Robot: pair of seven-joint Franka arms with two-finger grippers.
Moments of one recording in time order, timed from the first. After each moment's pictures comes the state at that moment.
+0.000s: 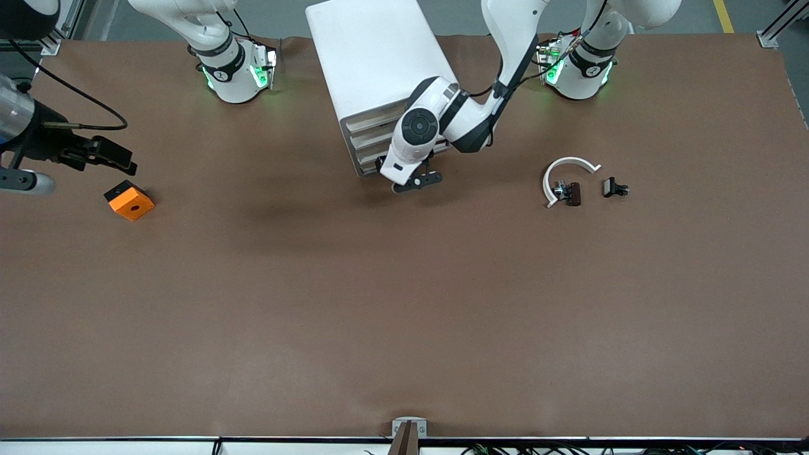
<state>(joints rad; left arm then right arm) -0.94 0.57 0.03 -1.83 -0.46 2.30 -0.91 0.01 0.00 0.00 -1.59 0.04 1.50 0.13</state>
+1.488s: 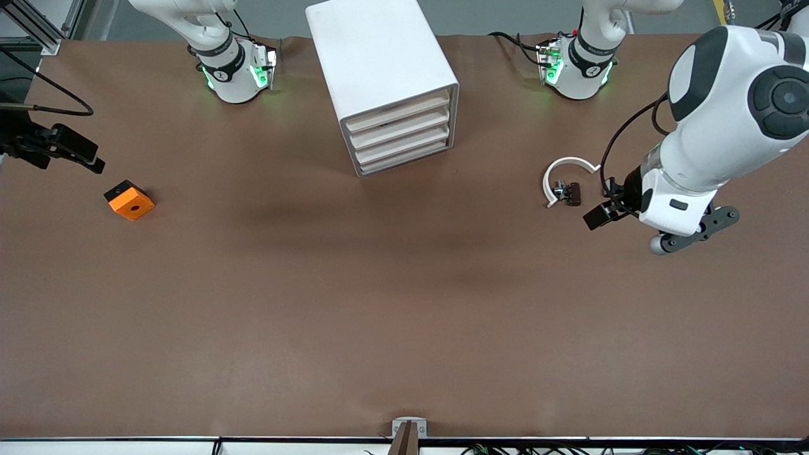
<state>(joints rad) -0.30 0.21 0.04 -1.50 0.01 1.68 -0.63 0.00 0.00 0.00 -1.50 0.03 1.51 0.12</state>
